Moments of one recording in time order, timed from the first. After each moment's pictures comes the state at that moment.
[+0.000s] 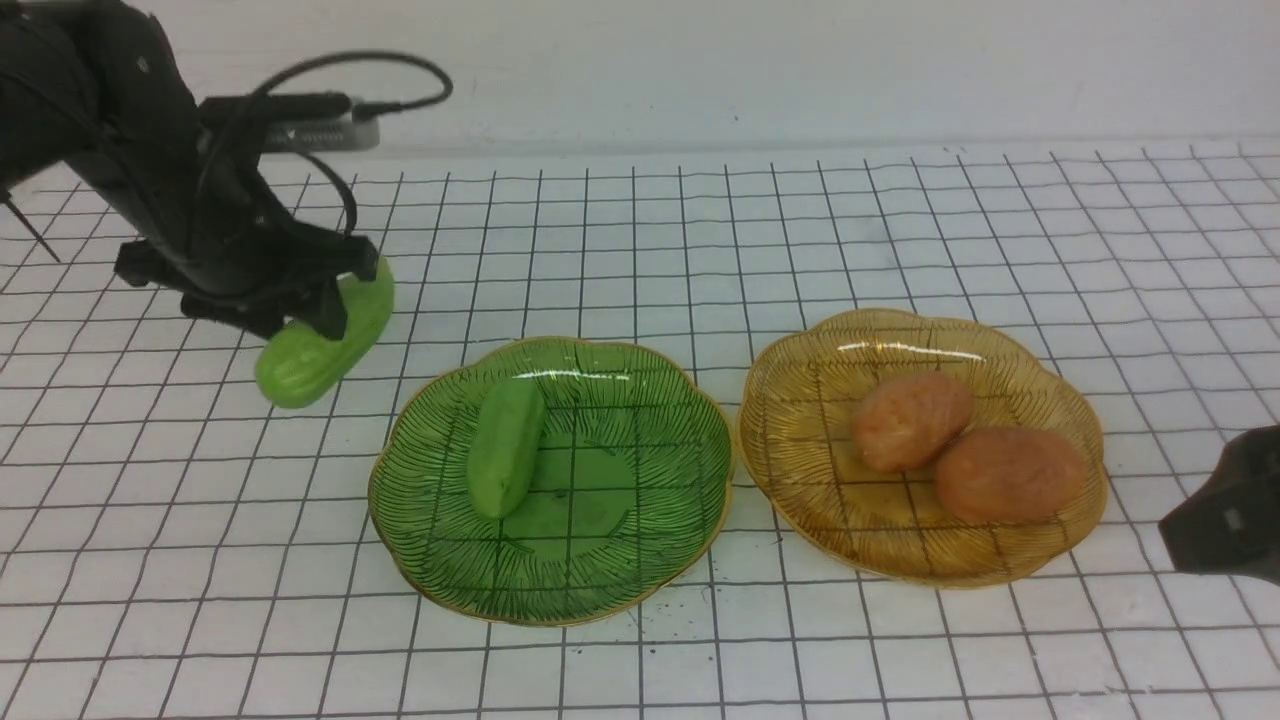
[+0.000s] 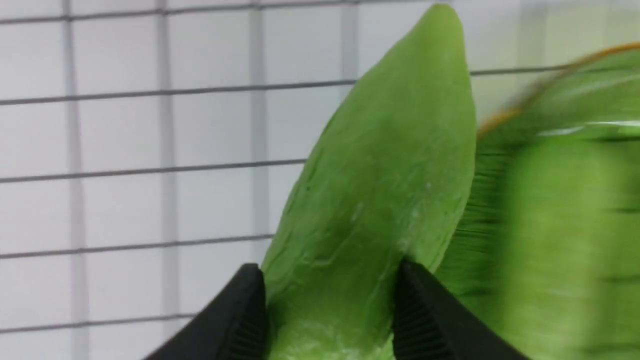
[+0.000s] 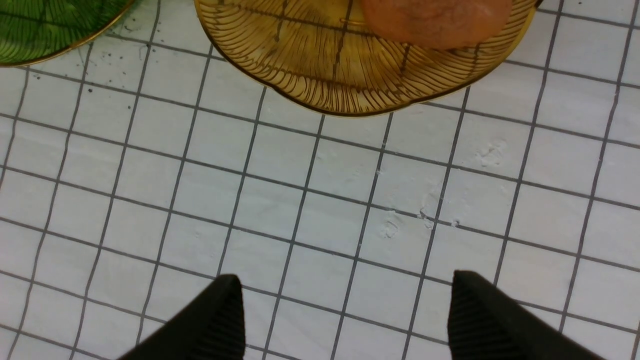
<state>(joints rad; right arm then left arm) 0.24 1.06 -1.03 0.14 1.26 -0.03 -0.06 1.83 -1.55 -0.11 0.98 0.01</state>
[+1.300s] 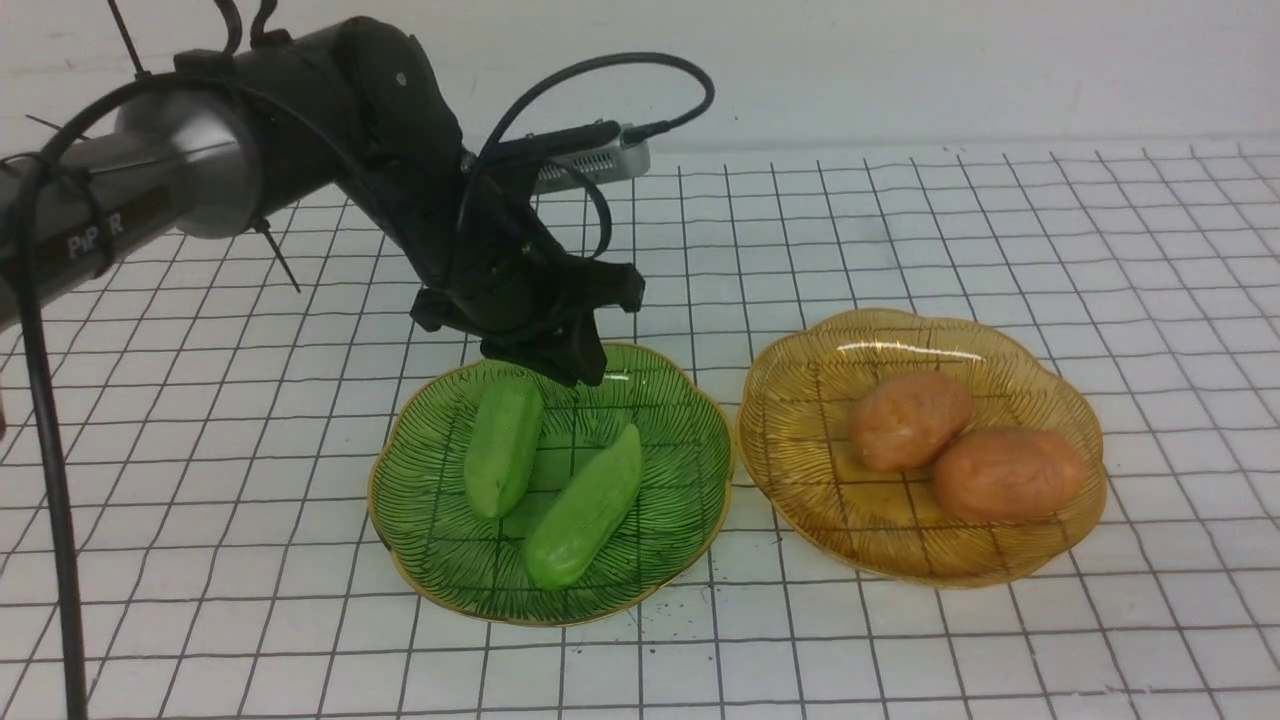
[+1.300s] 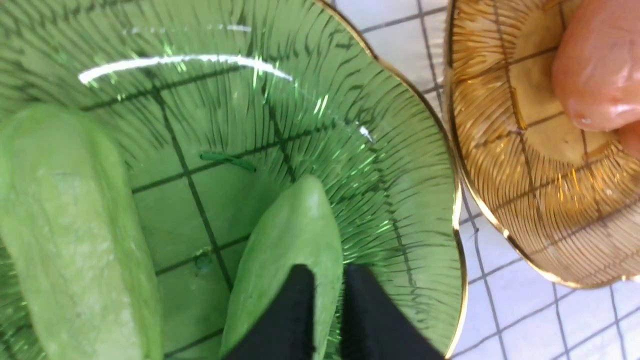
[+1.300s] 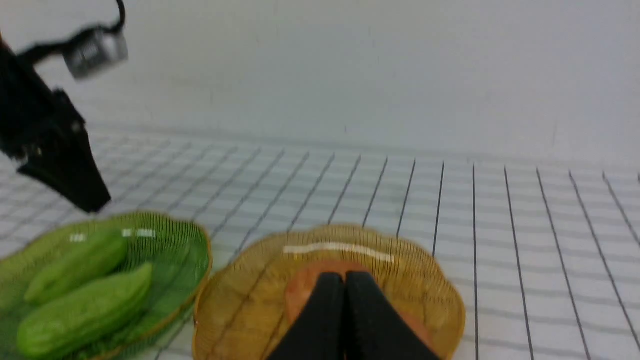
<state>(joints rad) 0.24 0.16 -0.24 0.05 0.28 -0.02 -0.32 1.96 -1.67 -0.38 1.04 0.09</state>
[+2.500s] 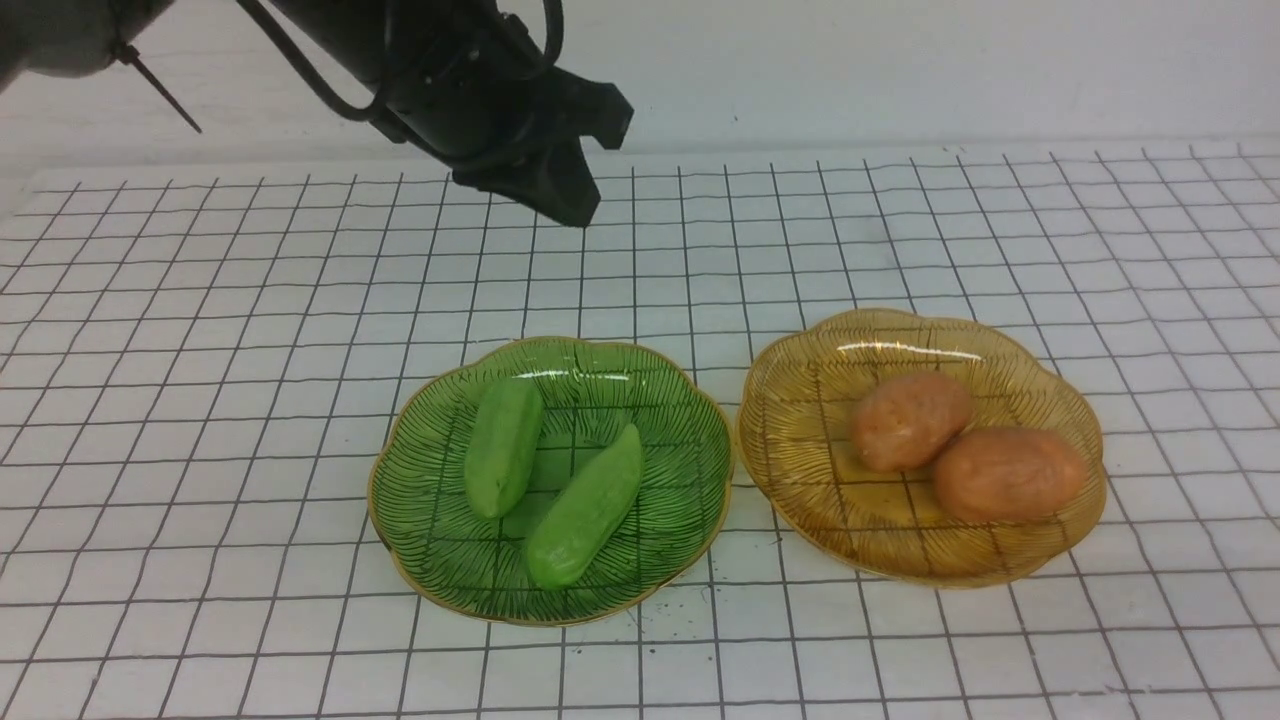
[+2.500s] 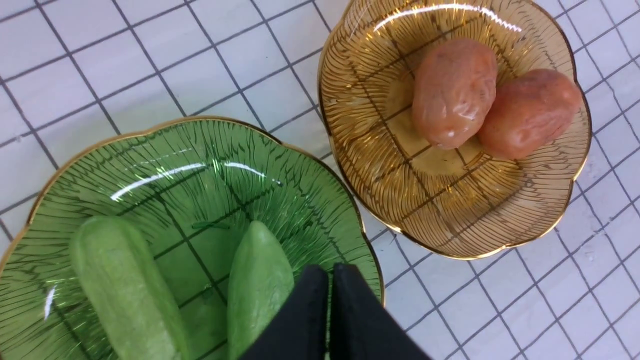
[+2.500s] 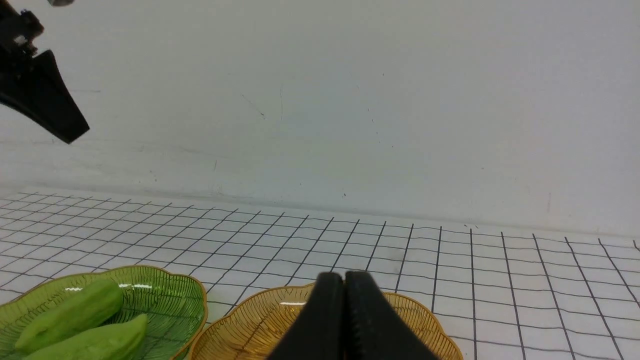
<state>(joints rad) 0.24 0.09 -0.16 0.05 0.19 -0.03 -0.32 1.86 -1.94 -0.35 1.24 0.17</state>
